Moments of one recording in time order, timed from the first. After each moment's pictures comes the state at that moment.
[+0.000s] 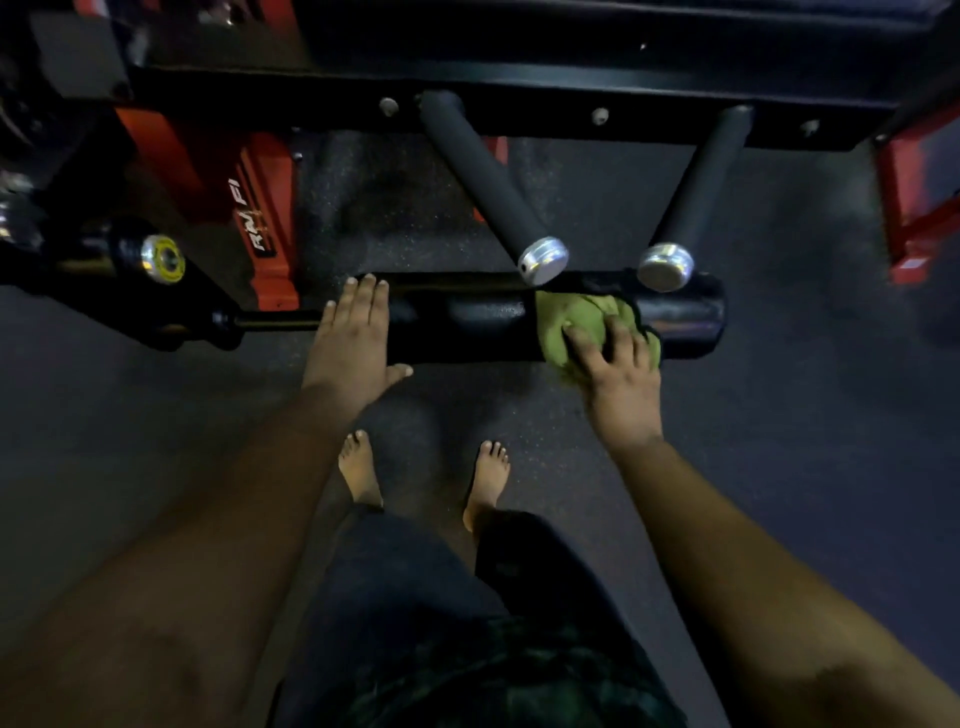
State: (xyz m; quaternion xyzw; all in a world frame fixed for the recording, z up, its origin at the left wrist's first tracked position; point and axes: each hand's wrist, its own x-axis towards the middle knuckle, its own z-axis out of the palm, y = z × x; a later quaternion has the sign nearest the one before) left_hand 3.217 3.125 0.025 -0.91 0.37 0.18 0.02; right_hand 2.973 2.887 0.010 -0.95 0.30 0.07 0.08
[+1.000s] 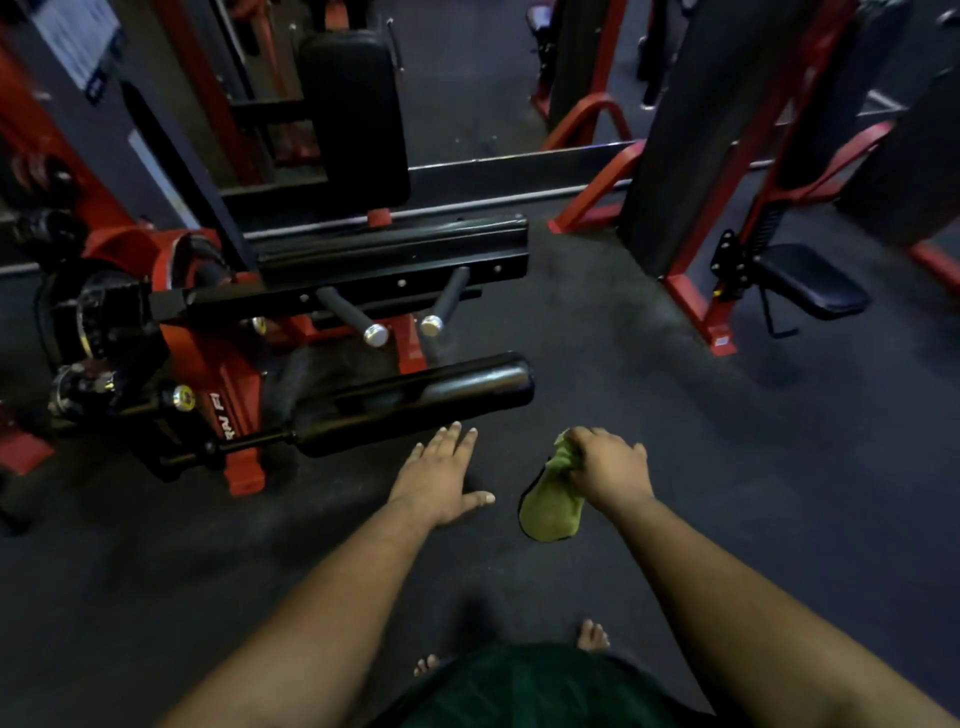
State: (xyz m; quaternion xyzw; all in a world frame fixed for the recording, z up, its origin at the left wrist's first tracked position) left_hand 2.938 3.075 0.205 -0.82 0.53 0.22 0.02; right_hand 2.738 2.908 0.211 -0.89 0.43 0.07 0.14
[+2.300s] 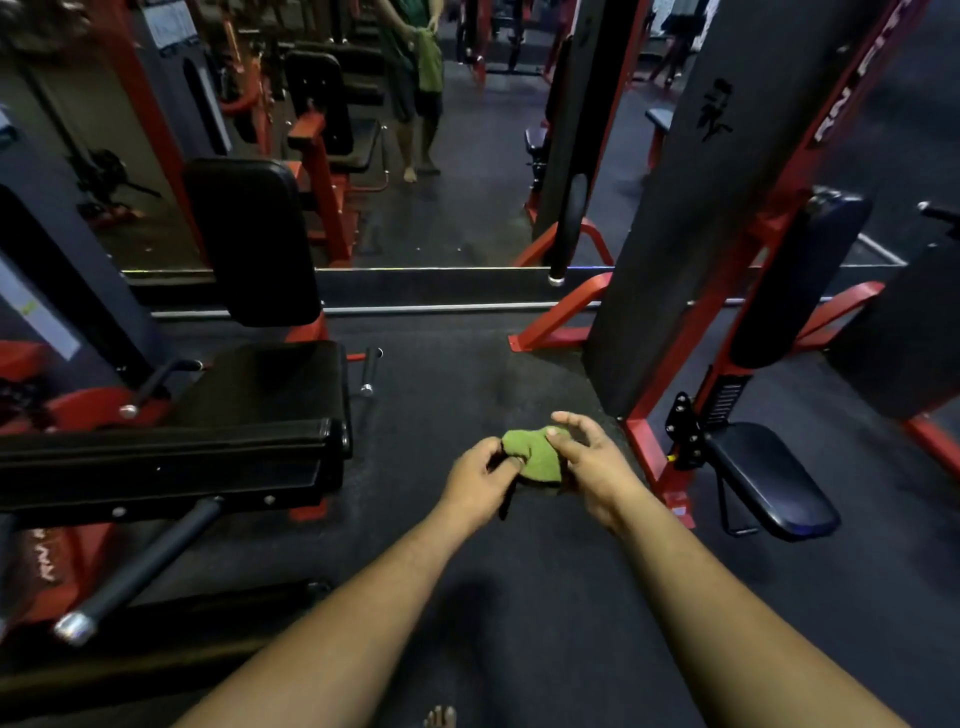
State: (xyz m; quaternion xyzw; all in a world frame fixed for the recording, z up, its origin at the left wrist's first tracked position) left_hand 2.903 2.489 0.263 -0.75 0.29 0.28 -0.52; right_hand 2.791 2.364 0.301 -0.56 0.40 -0.18 0.70
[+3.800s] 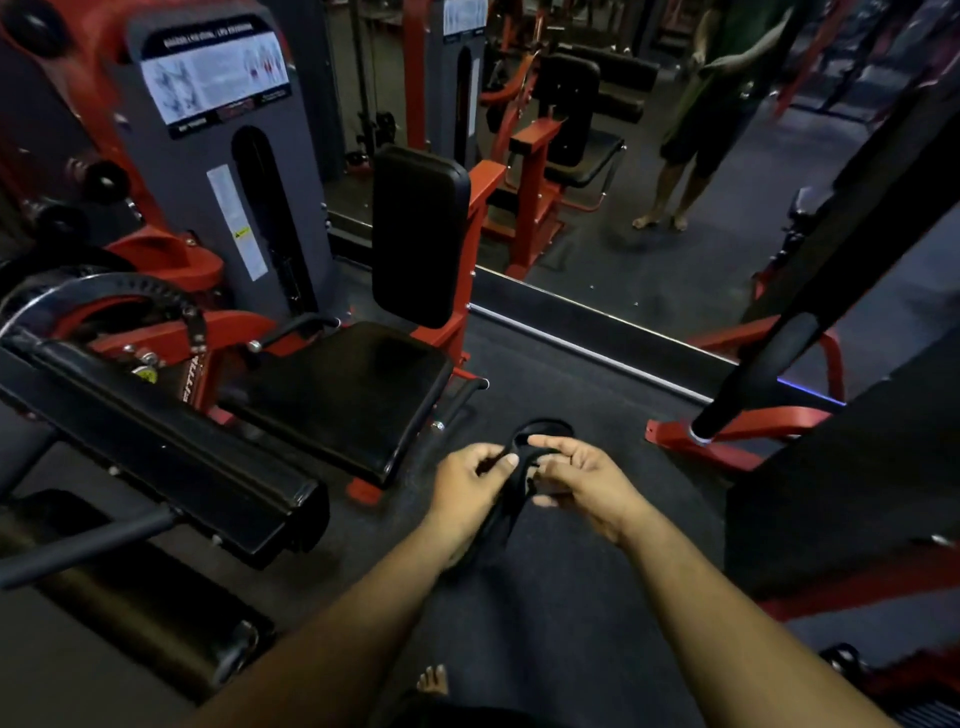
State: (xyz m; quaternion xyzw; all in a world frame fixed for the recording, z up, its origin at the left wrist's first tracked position) left_hand 3.071 2.340 0.242 -0.80 0.04 0.03 -0.60; right_hand 3.041 2.159 0.278 -0.67 0.15 0.15 0.71
